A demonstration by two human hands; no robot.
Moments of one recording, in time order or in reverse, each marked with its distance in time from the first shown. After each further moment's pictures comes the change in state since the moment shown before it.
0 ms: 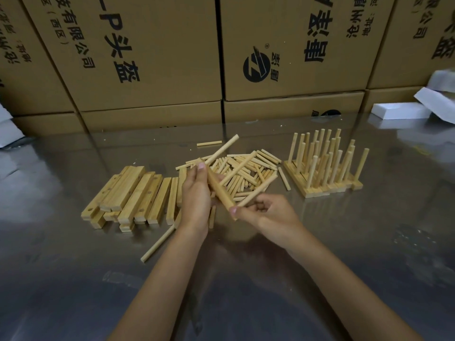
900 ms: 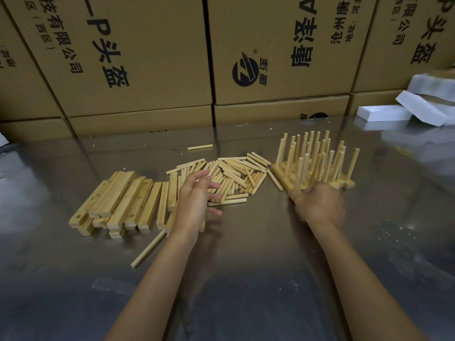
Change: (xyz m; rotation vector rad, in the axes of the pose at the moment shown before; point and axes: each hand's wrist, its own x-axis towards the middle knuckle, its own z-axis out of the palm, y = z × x) left_hand 0.003 -0.001 0.001 0.158 -0.079 -0.035; right_hand 0.033 0.032 -0.086 -0.635 0.722 0.272
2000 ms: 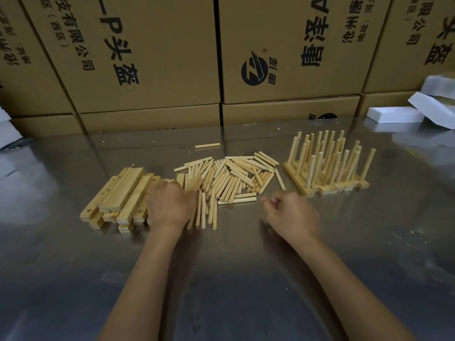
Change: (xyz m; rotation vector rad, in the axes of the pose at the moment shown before) left_hand 0.020 -0.003 -0.052 1.277 0.285 0.192; right_hand -0.053 -0.021 0.020 -0.055 -0.145 -0.443
